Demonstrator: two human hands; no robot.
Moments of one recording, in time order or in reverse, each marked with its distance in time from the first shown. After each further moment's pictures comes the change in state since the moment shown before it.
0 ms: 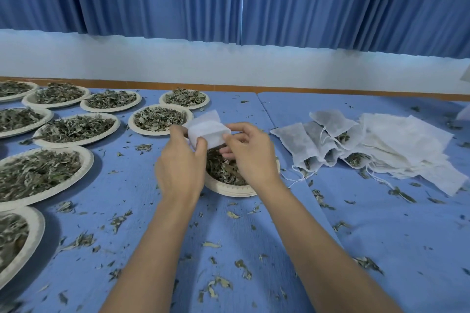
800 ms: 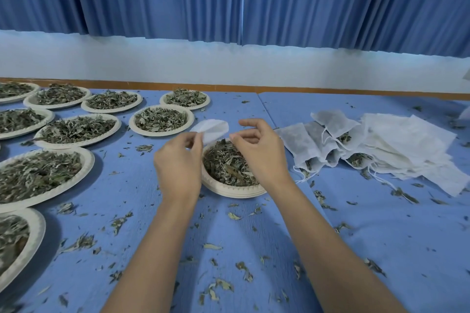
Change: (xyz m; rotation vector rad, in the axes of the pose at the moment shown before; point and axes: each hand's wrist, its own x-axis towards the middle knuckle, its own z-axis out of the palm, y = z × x) left_hand -0.002 0.003 -0.003 -0.189 0.075 -0.012; right_hand 0.007 0.006 -0.017 -0.212 0.023 -0.035
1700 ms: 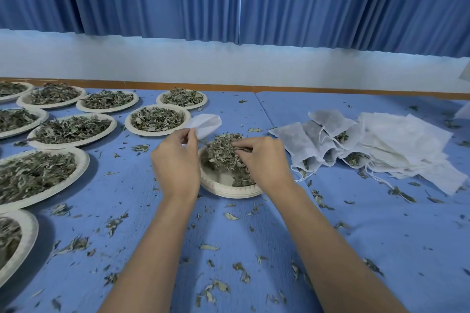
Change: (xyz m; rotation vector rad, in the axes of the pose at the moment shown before) left_hand 0.004 0.002 0.009 0.005 0.069 -0.069; right_hand 0.003 0.016 -0.007 -0.474 -0.049 -0.159
